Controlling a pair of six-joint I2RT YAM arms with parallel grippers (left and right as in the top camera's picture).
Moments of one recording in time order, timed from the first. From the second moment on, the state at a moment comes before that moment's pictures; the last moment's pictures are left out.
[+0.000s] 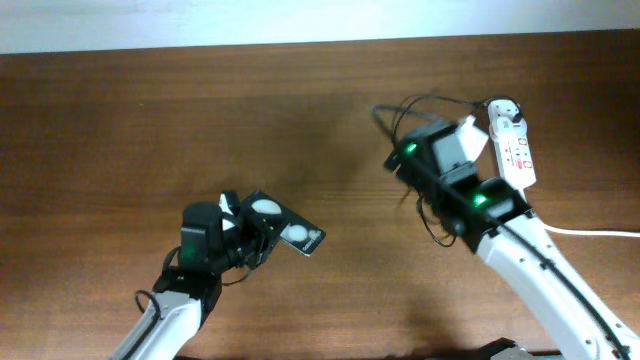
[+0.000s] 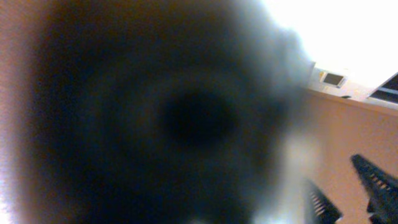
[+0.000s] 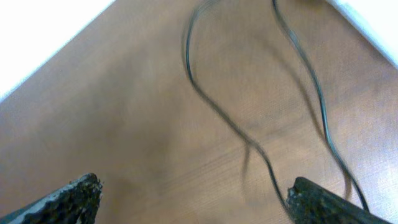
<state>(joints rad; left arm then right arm) -0.21 1.22 0.37 0.23 0.59 -1.30 0.38 1.33 1.12 -0.66 0.29 0.90</state>
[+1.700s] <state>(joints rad) -0.28 1.41 0.39 0.41 0.53 -1.30 0.41 2.24 1.68 -0.82 0.08 0.40</state>
